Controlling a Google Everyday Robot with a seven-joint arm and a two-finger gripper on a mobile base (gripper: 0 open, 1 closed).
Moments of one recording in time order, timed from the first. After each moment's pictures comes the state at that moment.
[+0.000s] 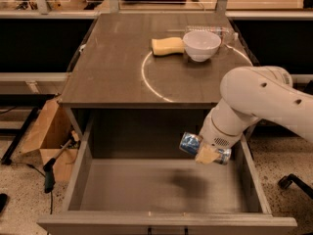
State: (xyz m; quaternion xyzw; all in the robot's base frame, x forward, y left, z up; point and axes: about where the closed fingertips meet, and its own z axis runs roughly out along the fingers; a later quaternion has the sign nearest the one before) arm 0.466 -0.137 0.712 -0.61 0.78 0.06 0.11
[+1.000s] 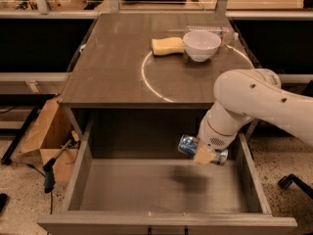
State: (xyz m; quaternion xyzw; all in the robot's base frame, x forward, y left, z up) arm 0.473 -0.135 0.692 -0.60 0.79 0.07 0.09
